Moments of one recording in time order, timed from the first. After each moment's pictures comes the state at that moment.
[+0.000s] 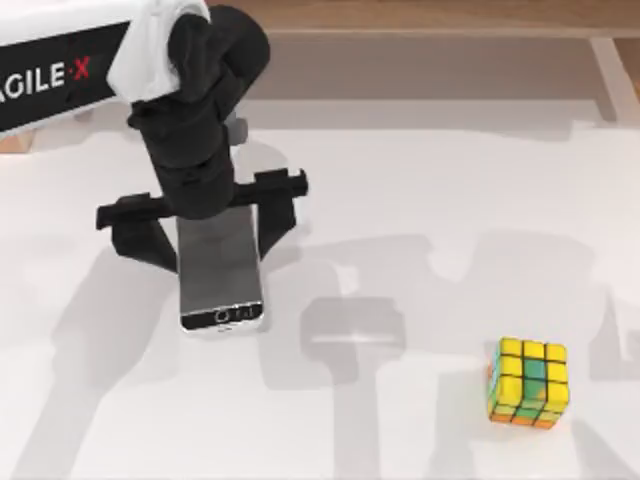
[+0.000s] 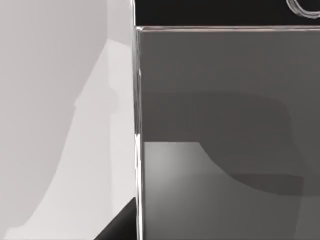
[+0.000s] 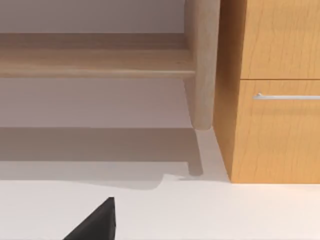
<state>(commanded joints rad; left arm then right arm) -0.48 2.00 1.54 -1.09 0.06 -0.60 0.00 0.00 0.00 0.00 0.00 0.00</state>
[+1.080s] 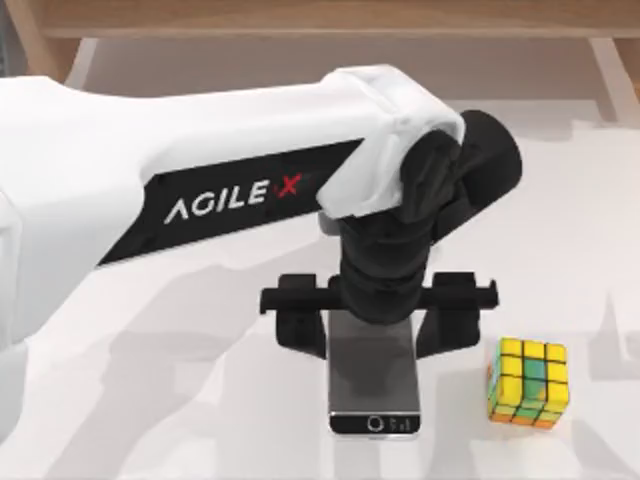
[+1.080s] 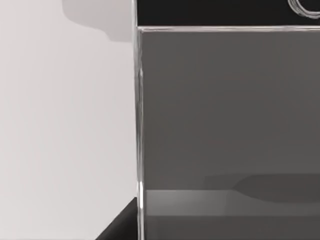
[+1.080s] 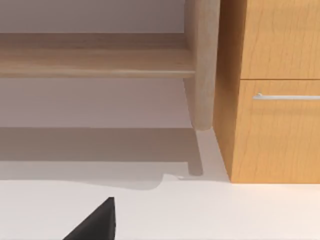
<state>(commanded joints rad) -0.93 2.05 1.63 -1.15 -0.01 -0.90 0.00 0.00 0.00 0.00 0.00 0.00</state>
